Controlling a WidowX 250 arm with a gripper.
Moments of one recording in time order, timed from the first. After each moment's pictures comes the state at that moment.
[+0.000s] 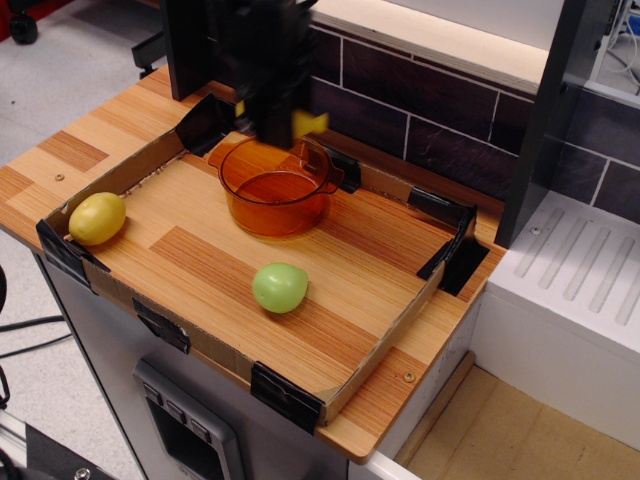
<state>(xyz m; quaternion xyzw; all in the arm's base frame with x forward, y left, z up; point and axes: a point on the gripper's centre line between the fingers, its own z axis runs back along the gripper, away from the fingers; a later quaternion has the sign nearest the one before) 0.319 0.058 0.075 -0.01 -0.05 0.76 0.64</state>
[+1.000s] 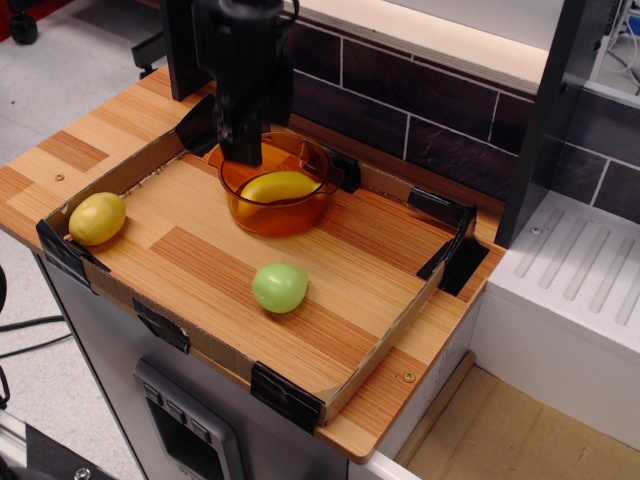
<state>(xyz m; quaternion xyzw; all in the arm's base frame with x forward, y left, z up) 0.329 0.077 0.072 0.01 -0.04 0.78 0.63</state>
